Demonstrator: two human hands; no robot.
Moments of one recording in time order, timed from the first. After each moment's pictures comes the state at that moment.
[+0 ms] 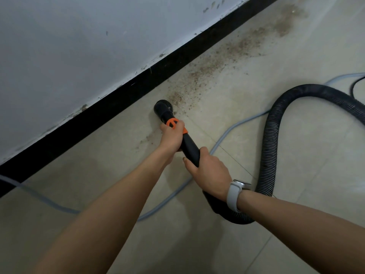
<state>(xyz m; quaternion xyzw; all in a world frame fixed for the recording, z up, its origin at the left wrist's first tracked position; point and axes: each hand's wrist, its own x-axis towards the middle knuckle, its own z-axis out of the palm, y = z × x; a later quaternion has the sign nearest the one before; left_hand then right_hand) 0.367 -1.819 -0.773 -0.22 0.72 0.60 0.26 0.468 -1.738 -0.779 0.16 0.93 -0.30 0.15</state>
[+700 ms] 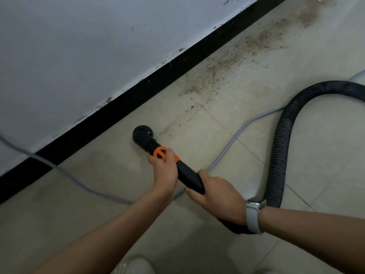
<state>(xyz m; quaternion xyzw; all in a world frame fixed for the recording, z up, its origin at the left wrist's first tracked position) 0.461 -1.887 -0.761 -0.32 0.70 0.62 0.14 0.524 -1.772 -0.765 -0.03 0.93 -0.30 0.23</state>
